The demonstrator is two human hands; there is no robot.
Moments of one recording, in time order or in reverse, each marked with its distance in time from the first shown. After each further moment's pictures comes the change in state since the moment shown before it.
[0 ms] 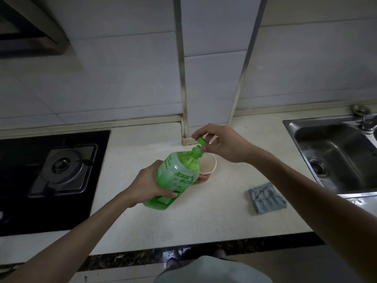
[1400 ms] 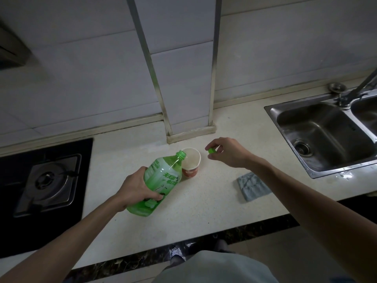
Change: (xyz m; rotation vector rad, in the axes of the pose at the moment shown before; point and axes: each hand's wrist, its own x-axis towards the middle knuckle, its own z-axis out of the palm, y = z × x) left_hand 0.018 -0.007 0.017 0.166 -0.043 -0.164; right_hand -0.046 0.084 0.006 -0.117 0.033 0.367
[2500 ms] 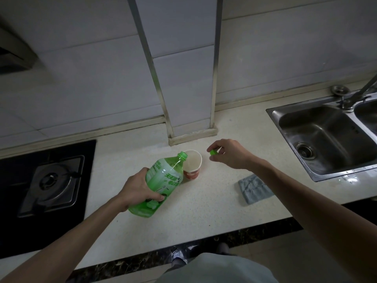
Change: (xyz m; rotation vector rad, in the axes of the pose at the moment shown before) left_hand -0.002 0.005 -0.002 -0.001 0.002 -0.001; right_hand 0.000 0.000 -0.005 0.003 -0.005 -0.002
